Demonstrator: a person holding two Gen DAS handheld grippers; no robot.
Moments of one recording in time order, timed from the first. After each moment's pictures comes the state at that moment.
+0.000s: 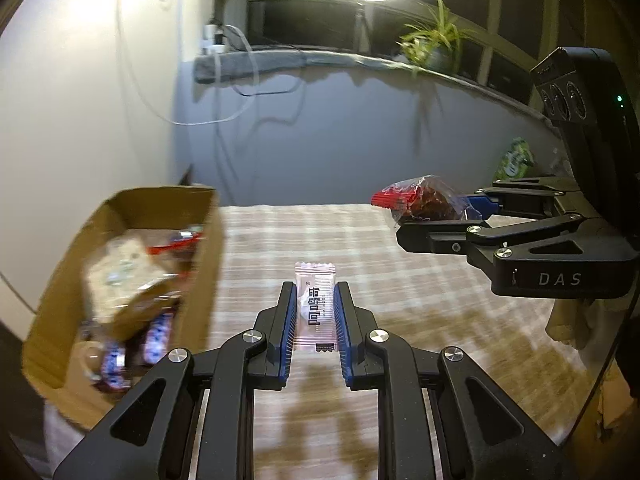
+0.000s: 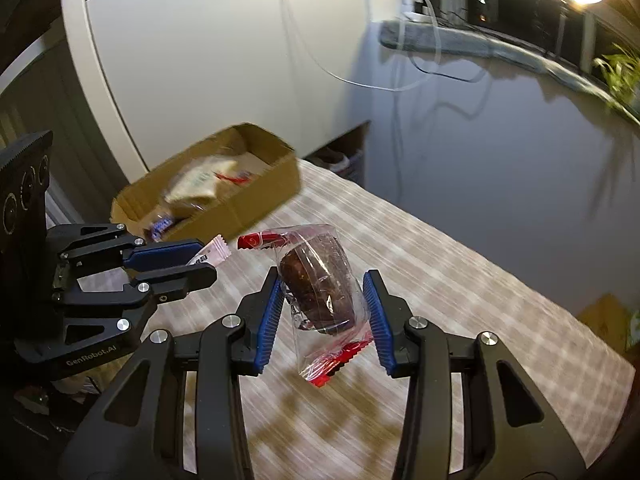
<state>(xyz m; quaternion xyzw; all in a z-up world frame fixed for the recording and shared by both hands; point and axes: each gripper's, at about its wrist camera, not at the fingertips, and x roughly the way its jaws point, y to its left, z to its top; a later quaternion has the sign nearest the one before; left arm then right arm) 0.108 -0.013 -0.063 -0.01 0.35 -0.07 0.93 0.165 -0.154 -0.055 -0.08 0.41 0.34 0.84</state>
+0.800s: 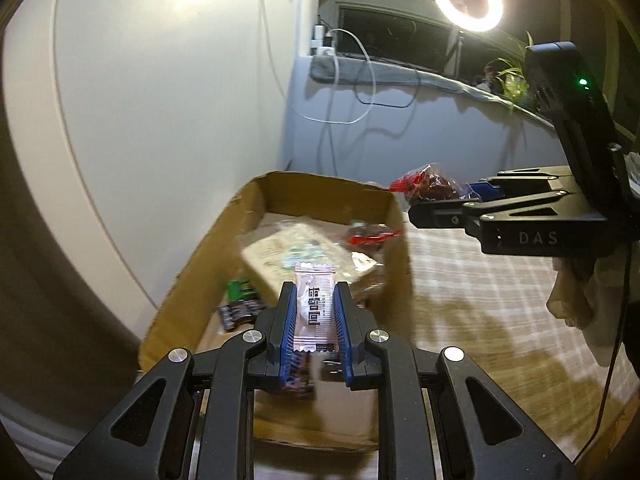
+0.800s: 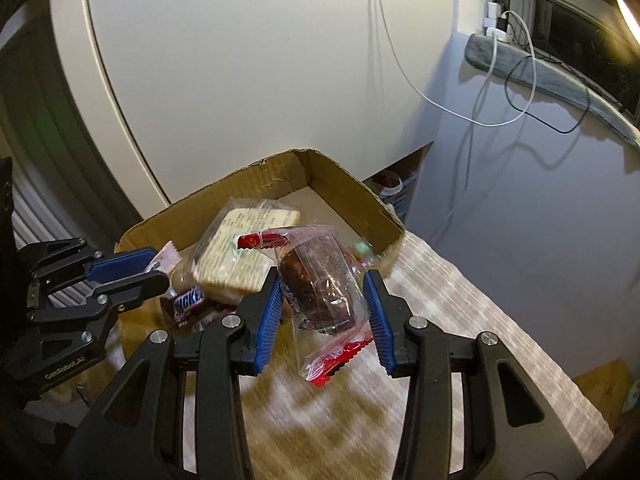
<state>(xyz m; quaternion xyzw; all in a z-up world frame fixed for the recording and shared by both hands) 0.091 0.120 -0.070 -0.05 0.34 0.05 0.94 0.211 0.001 -0.063 -0.13 0.42 0.39 0.81</state>
